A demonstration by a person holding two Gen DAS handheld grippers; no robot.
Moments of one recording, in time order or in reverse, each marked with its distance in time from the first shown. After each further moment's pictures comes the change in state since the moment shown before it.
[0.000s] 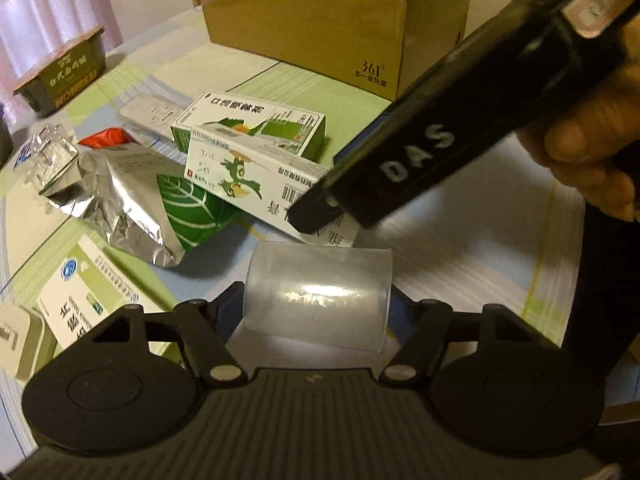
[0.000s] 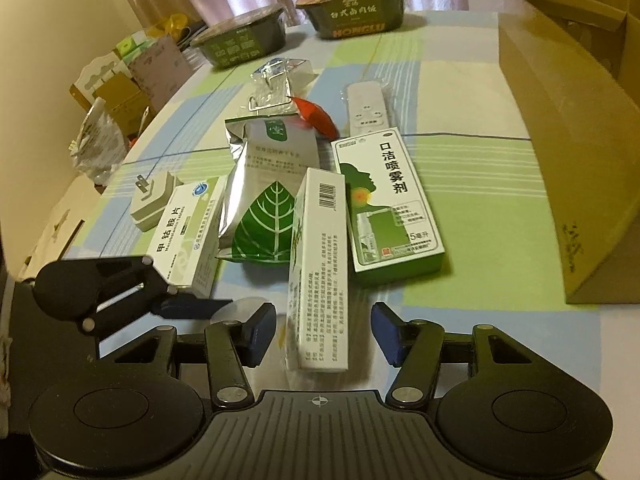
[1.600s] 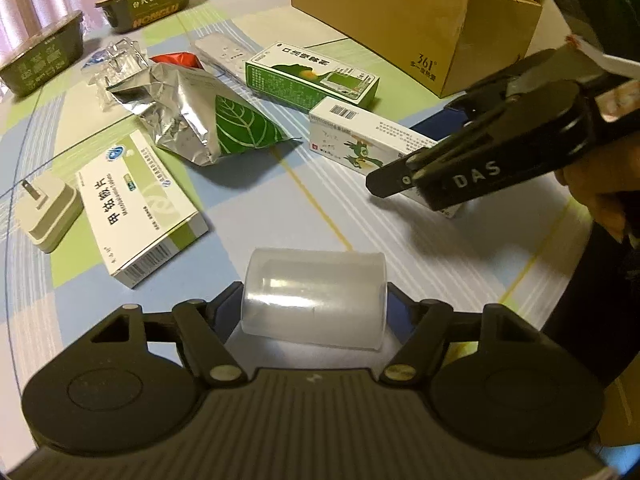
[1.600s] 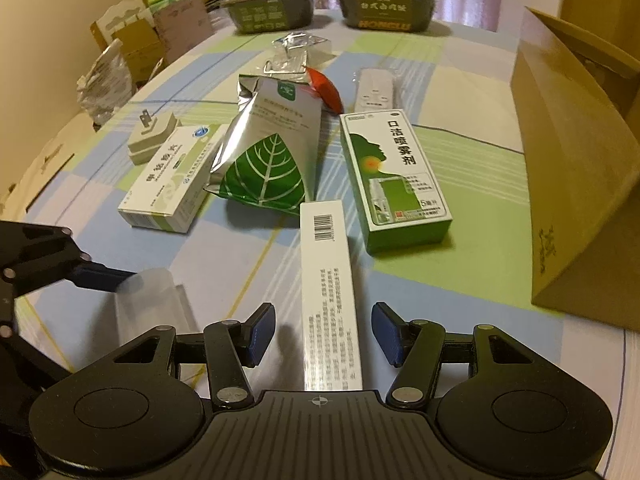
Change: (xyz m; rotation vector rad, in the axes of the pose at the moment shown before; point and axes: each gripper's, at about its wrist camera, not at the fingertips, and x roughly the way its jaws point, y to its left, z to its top) left arm -0.030 -0.014 -0.032 -0.276 0.056 0.111; right arm -0.008 0.000 -0.026 -0.213 0.041 -0.080
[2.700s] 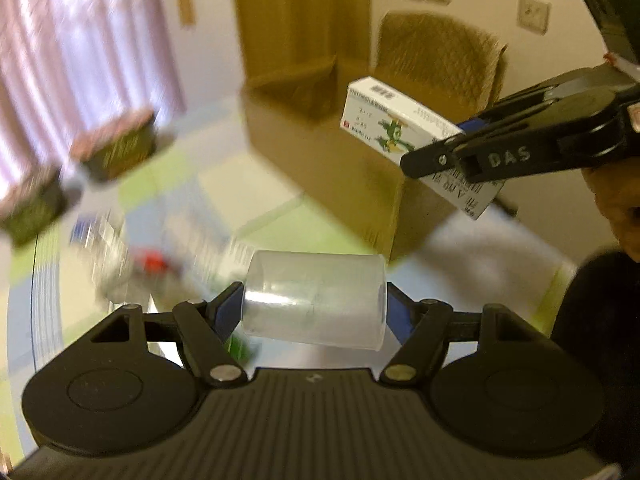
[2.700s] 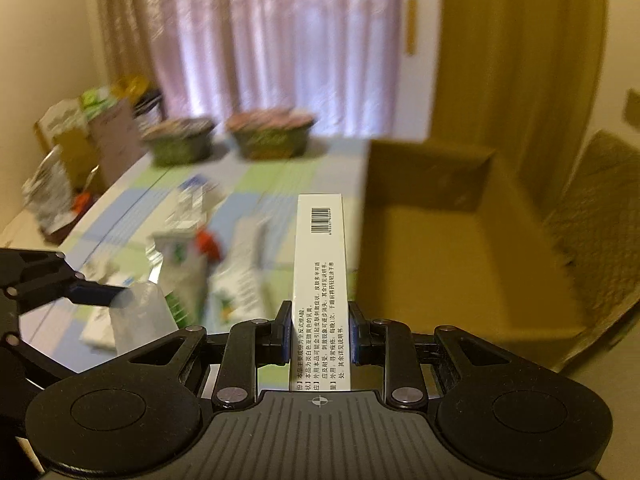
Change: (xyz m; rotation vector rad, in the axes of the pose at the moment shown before) left arm -0.053 -0.053 0.131 0.131 -0.269 0.001; right arm -0.160 -0.076 0.044 0.114 -0.275 -0.224
